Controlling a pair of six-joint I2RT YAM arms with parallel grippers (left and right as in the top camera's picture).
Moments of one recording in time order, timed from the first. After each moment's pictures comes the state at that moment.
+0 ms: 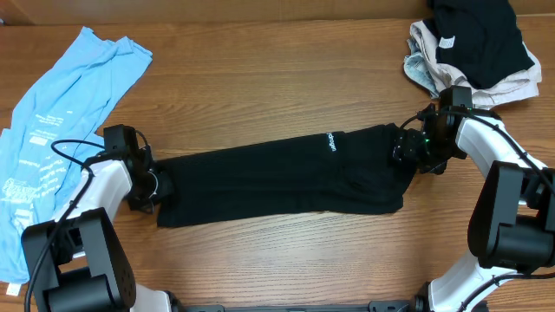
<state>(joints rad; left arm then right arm) 0.25 1.68 0.89 -0.70 0.14 -0.20 -0.16 1.90 1.18 -0.78 -0.27 0.14</state>
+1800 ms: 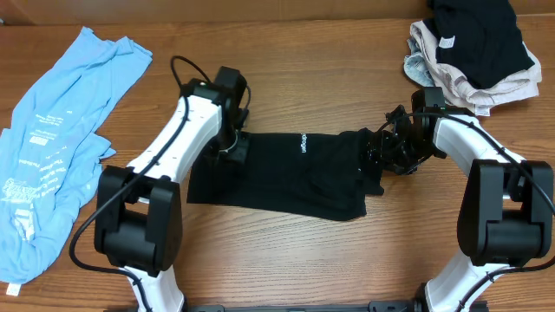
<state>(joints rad) -0.31 1.95 1.50 -1.15 0.06 -0.10 -0.04 1.92 1.18 -0.78 -0.46 0.15</state>
